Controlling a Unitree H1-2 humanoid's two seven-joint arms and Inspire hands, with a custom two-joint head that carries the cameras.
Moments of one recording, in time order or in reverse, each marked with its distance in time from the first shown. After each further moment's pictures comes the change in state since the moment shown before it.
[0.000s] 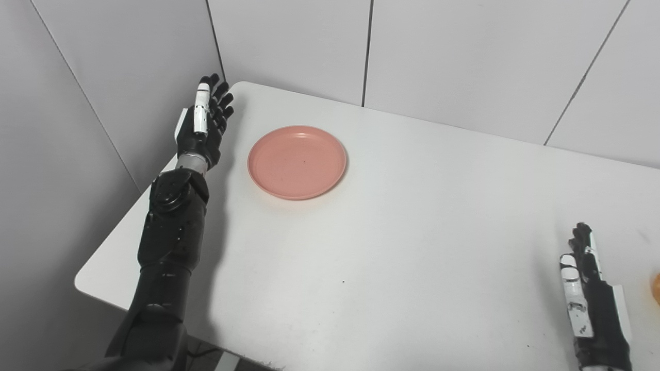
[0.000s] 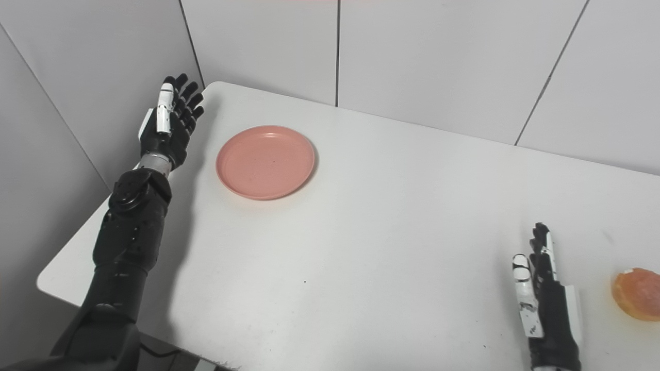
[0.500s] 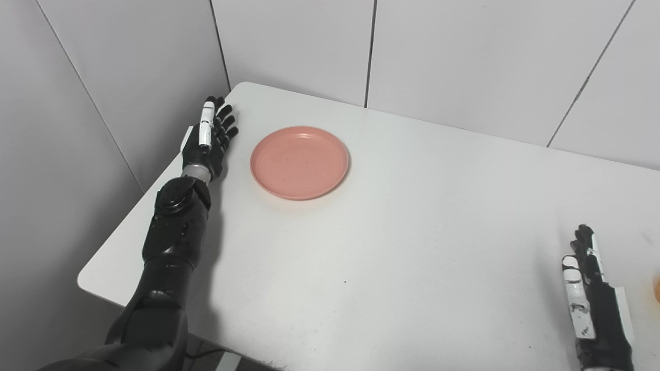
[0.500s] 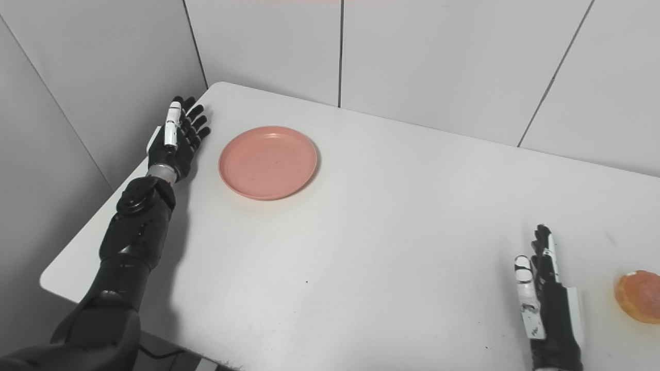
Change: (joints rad) left arm -0.050 0.019 -0.007 0.227 -0.001 -0.081 -0.034; right arm 0.002 0.000 0.000 -0.005 0.002 0.007 0.000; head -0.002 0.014
